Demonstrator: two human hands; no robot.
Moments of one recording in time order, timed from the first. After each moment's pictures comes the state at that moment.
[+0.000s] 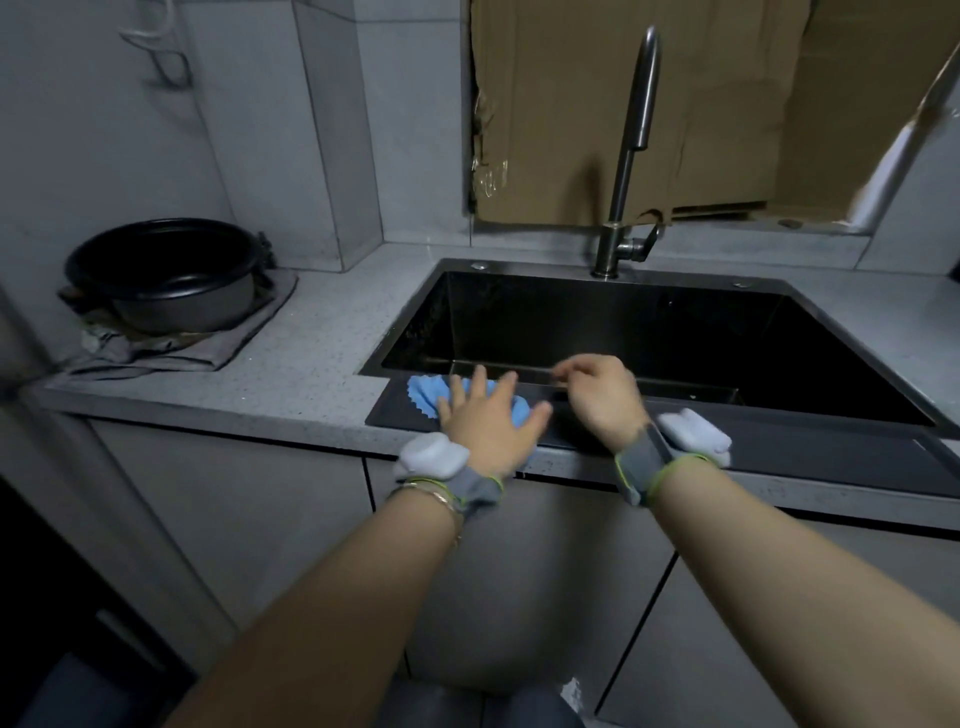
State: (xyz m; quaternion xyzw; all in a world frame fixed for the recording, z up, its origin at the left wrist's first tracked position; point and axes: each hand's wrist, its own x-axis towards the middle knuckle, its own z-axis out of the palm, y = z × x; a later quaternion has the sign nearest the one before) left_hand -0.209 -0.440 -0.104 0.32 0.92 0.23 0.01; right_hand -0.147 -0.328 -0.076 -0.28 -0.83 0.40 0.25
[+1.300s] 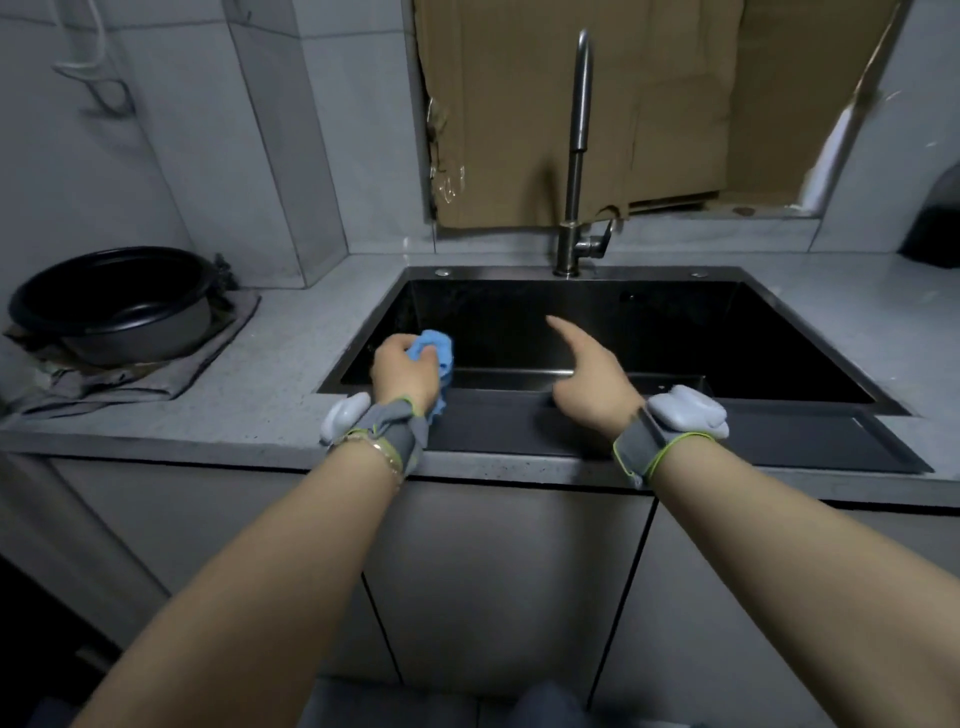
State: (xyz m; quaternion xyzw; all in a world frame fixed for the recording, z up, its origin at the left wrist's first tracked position) left_hand -0.243 -0.429 -0.063 0.14 0.81 0.57 -0.02; right_hand -0.114 -0.295 -0.052 -0.22 -0.89 0.34 0.21
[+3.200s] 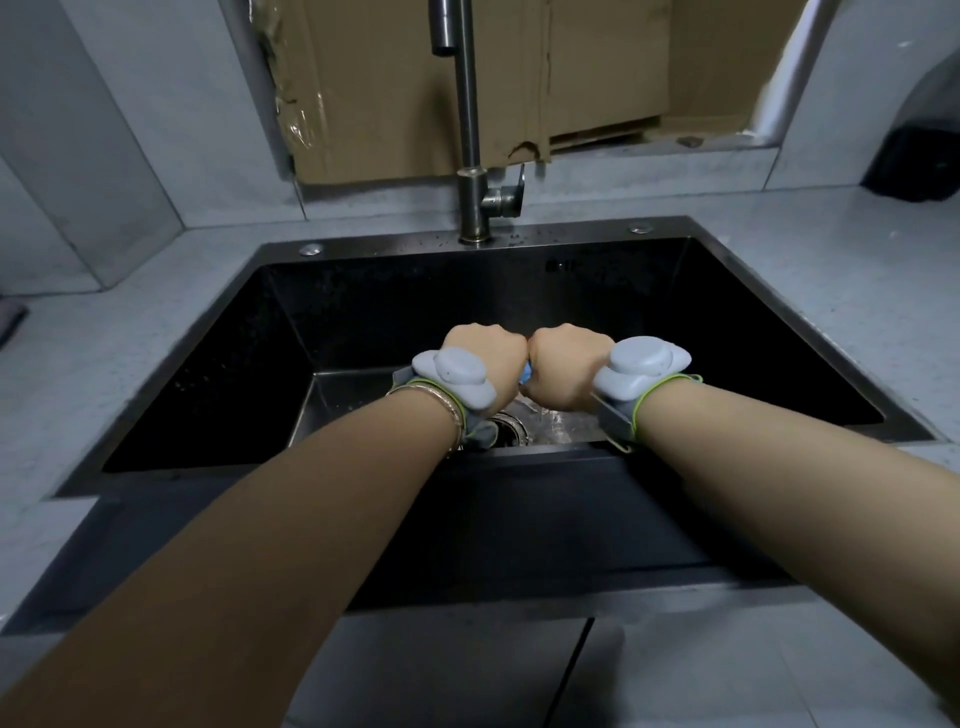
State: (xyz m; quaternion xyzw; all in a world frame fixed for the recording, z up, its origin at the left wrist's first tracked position) left_hand -0.246 -0.196 -0.088 0.51 0.84 -0.17 -0.07; right_hand -0.175 -0.140 -0.081 -0.31 -0.95 0.02 -0.05
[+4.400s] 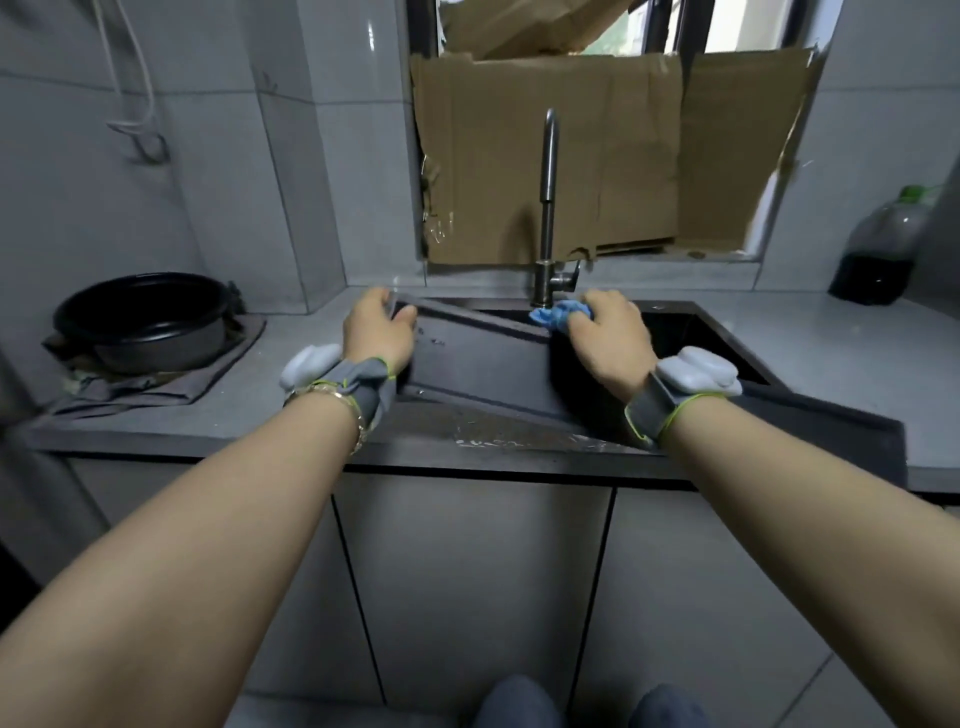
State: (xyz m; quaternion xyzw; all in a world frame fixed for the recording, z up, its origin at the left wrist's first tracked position) left_hand -0.195 -0.475 0.014 0.23 0.84 0.48 -0.09; right_hand -0.055 -0.308 0.013 -0.26 -0.89 0.21 0.31
